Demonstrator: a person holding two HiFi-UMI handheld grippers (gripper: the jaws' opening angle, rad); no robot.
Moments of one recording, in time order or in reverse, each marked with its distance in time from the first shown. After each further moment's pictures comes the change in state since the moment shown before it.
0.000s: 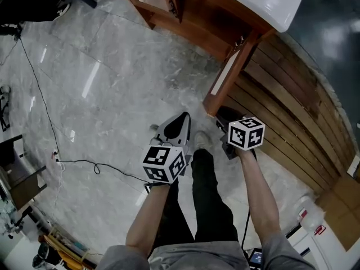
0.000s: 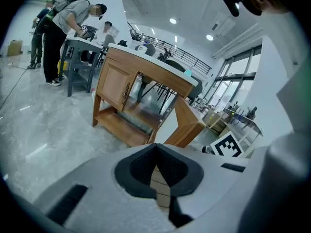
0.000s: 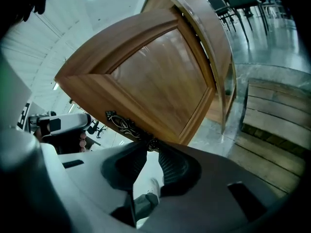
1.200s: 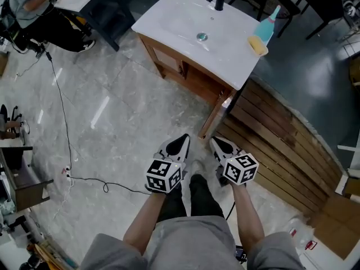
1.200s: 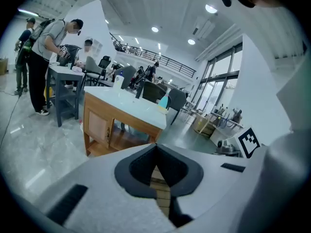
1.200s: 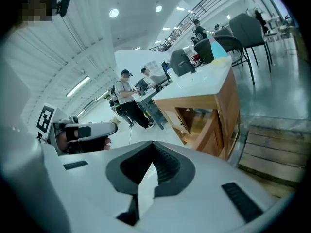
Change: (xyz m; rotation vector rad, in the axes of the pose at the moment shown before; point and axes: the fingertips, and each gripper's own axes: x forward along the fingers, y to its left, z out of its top) left arm -0.116 -0.123 0.170 0.163 -0.088 -0.078; right arm -0.189 0.166 0.141 -0.116 -0.271 0.042
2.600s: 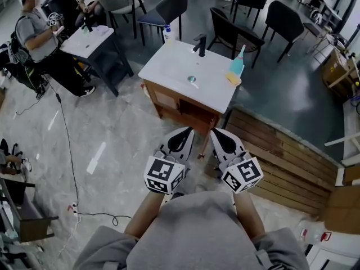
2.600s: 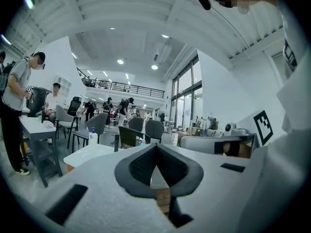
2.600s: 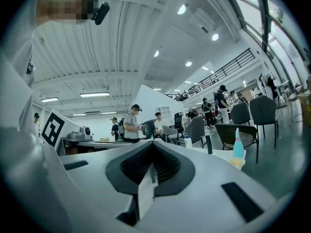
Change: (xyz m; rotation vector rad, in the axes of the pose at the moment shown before) left arm -0.131 -0.101 0.212 0.359 -0.330 -0.207; right arm -0.122 0.218 0.213 -0.416 -0.529 -0.047
